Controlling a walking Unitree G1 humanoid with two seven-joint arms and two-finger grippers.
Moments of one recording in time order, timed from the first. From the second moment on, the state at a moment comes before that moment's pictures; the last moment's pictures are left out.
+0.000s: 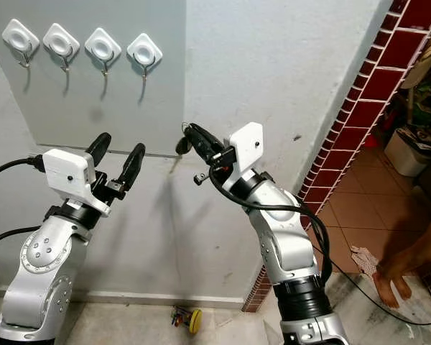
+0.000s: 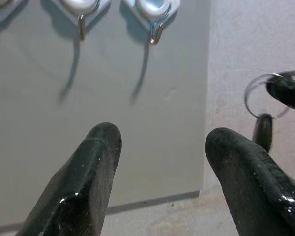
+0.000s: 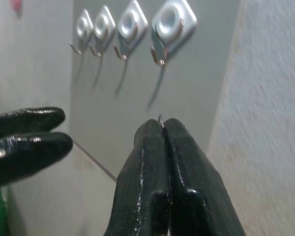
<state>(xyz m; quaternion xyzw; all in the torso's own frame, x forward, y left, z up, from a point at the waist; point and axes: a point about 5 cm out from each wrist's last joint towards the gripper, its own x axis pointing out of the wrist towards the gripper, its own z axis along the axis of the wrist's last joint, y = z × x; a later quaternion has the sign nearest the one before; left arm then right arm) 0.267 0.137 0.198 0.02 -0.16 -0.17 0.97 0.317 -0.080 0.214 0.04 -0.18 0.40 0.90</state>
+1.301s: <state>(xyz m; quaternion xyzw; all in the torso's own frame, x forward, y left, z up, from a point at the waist) 0.262 0.135 0.218 0.01 -0.18 -0.17 0.97 0.357 -0.033 0.245 0.14 -0.17 0.46 0.86</state>
